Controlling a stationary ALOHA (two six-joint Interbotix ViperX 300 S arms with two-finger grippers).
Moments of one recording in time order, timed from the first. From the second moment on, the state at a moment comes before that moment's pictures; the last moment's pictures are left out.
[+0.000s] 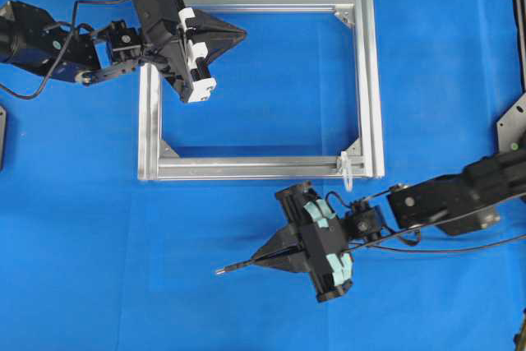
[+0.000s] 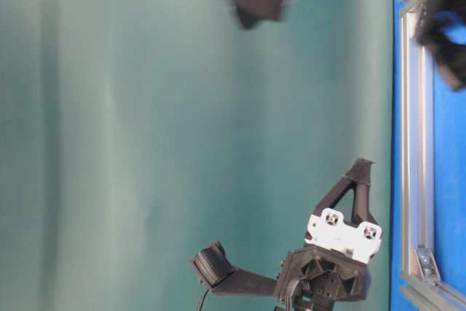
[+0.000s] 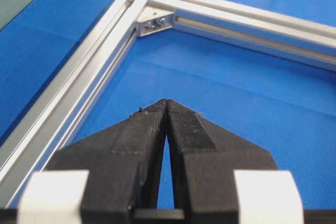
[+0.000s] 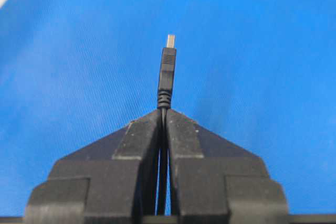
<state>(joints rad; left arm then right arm) 0.28 0.15 0.84 -0.09 -0.75 0.01 0.32 0.25 0.71 -0.02 -0.56 0.11</state>
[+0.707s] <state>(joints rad) 0.28 0.15 0.84 -0.09 -0.75 0.01 0.32 0.15 0.71 -0.02 -0.47 0.11</state>
